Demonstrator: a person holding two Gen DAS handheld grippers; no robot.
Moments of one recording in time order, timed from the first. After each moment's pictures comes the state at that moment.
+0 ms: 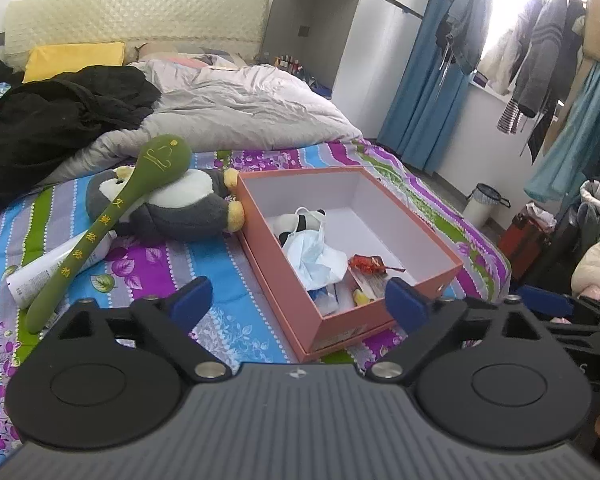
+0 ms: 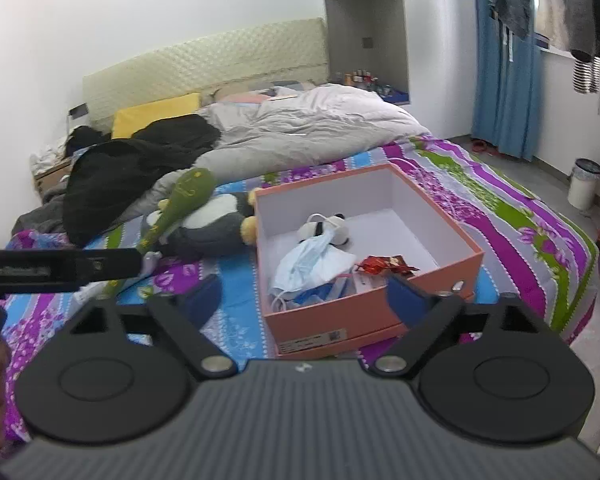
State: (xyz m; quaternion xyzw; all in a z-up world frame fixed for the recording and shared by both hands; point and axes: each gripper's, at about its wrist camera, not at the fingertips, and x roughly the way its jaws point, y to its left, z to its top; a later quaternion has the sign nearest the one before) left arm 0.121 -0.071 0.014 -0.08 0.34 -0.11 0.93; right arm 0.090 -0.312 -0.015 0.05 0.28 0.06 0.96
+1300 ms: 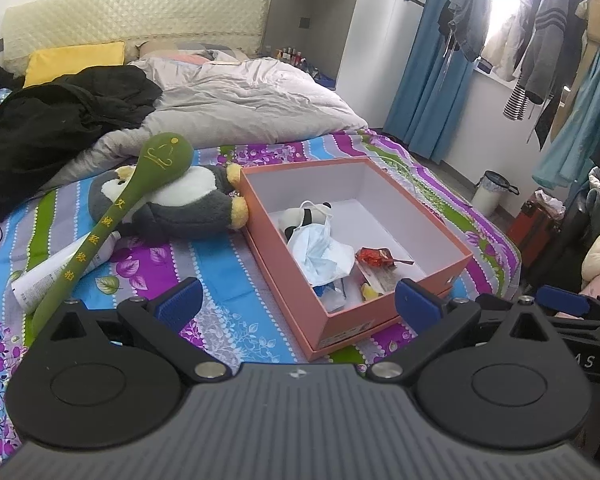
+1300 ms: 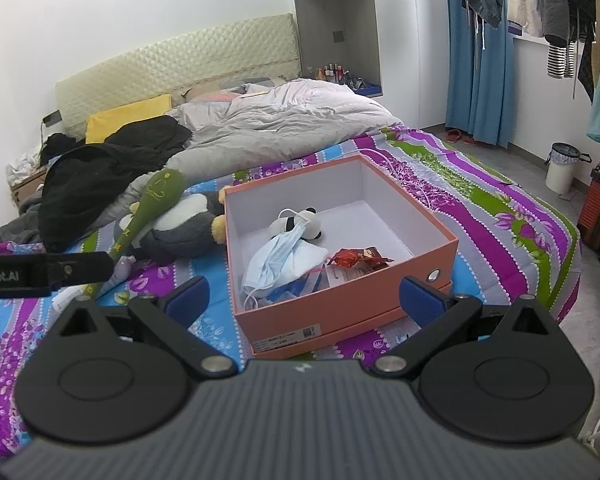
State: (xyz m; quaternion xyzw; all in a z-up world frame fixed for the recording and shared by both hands) left arm 0.130 -0.082 0.009 -0.06 0.35 -0.10 0.93; right arm 0.093 -0.322 -0.021 0.06 0.29 0.03 0.95
